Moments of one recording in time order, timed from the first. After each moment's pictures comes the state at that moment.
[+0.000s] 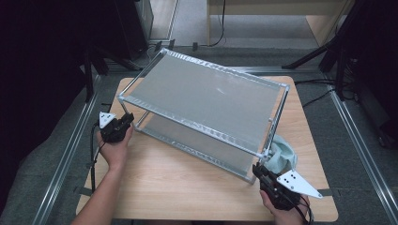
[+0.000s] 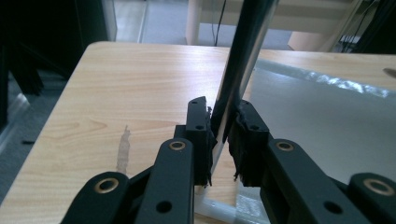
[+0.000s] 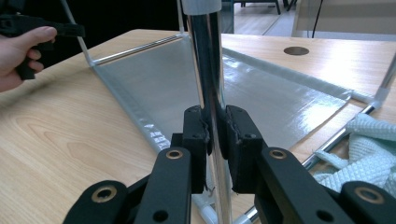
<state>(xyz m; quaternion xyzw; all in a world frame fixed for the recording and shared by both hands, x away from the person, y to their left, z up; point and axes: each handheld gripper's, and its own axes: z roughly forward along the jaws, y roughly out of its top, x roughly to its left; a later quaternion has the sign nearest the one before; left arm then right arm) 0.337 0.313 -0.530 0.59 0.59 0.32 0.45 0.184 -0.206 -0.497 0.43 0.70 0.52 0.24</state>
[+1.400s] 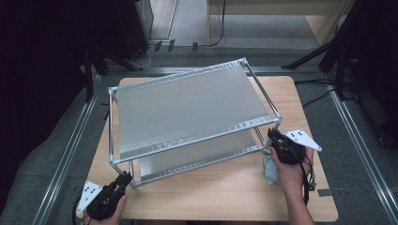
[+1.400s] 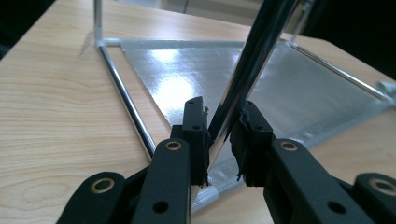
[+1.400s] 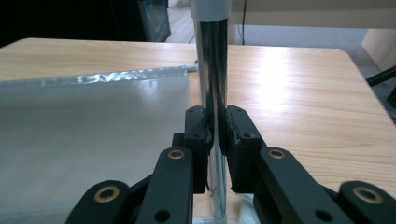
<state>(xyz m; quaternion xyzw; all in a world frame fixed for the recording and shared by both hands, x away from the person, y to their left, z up) 0.125 0.278 -0.539 0.59 0.57 0.26 0.51 0.294 -0.233 -0.492 0.51 0.66 0.46 0.31</state>
